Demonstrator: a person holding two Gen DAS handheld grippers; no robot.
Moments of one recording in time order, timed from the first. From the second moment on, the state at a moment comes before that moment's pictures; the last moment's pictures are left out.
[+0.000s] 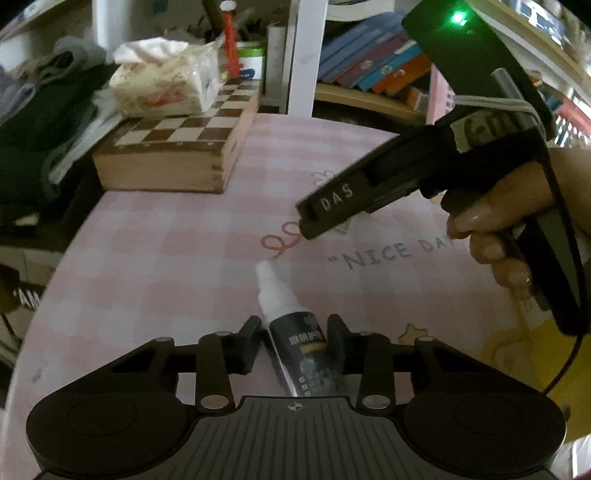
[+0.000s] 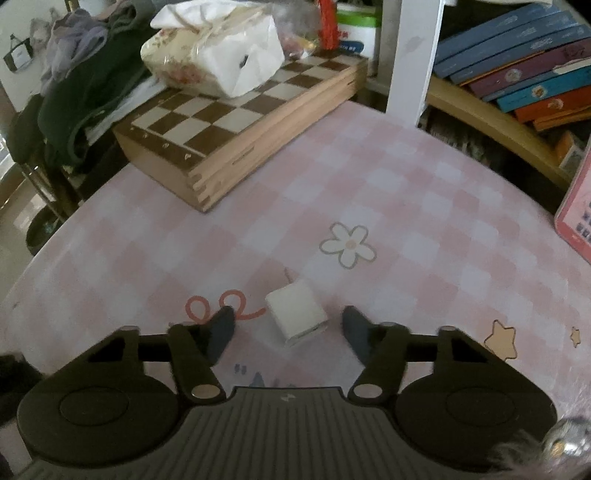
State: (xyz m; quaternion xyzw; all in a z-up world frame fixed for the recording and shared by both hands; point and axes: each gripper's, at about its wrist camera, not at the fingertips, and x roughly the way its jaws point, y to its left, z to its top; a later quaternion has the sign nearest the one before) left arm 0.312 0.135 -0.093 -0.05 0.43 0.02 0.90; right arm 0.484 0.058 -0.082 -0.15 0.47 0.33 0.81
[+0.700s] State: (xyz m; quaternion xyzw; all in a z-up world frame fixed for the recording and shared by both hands) left arm 0.283 0.151 -0.083 -0.10 0.43 0.02 0.90; right arm 0.460 0.044 -0.064 -0.13 0.45 0.34 0.82
